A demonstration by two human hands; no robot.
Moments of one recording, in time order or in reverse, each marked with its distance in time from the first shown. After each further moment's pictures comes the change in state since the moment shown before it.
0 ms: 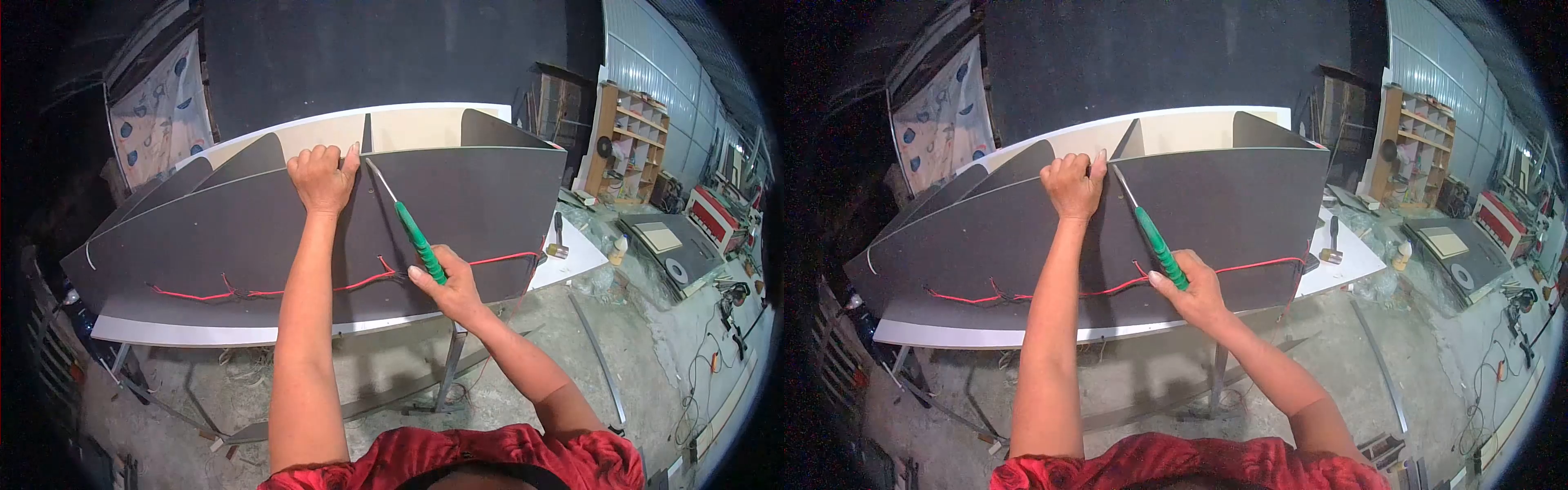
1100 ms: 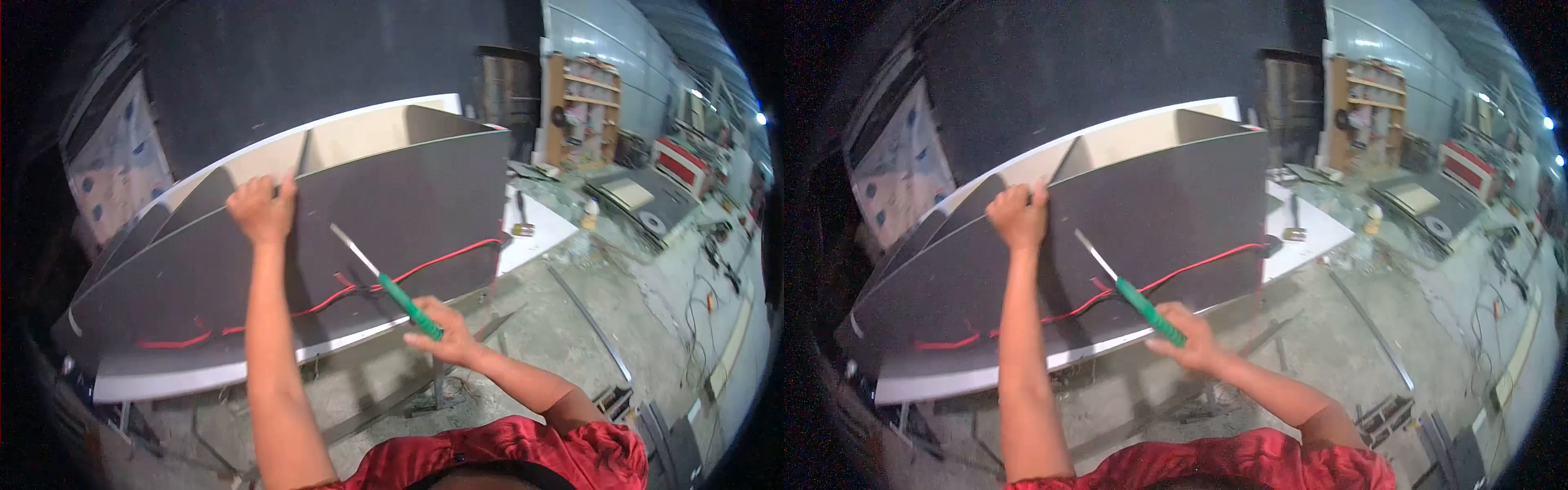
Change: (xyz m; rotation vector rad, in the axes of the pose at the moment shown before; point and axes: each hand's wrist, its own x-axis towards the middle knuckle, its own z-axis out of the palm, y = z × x) left_hand -0.001 -0.001 0.004 0.053 -0.024 0.000; right_hand -0.086 0.019 -0.029 0.022 -0.025 0.005
